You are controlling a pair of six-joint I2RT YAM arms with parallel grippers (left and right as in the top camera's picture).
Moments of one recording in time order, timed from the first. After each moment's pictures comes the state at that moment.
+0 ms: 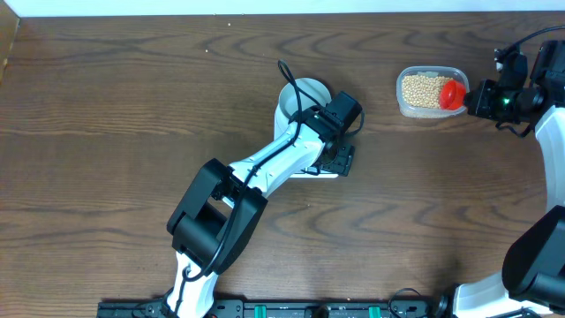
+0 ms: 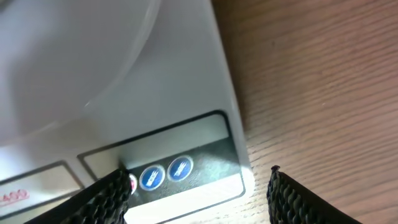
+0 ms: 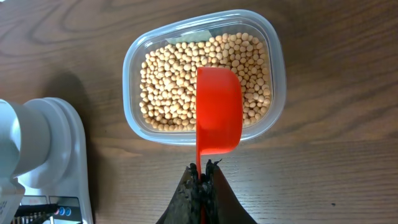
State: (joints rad) left arm -0.70 2.06 1.48 -0.75 0.07 -0.38; right arm -0.30 1.71 1.40 -0.75 -0.42 -0.02
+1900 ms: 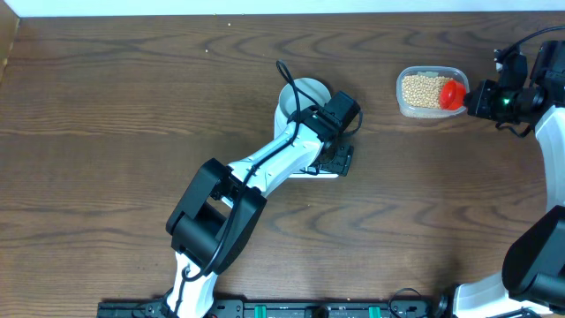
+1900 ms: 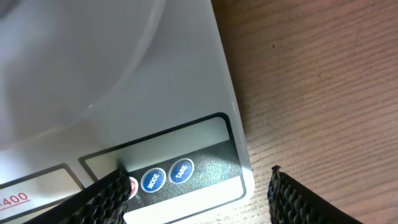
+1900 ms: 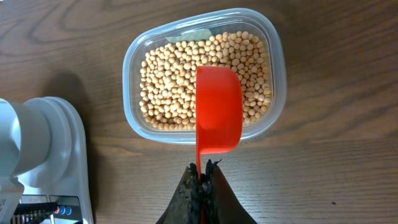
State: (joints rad) left arm -0.70 2.06 1.47 -0.73 0.08 -0.38; right arm -0.30 1.71 1.40 -0.76 -0.42 -0.02
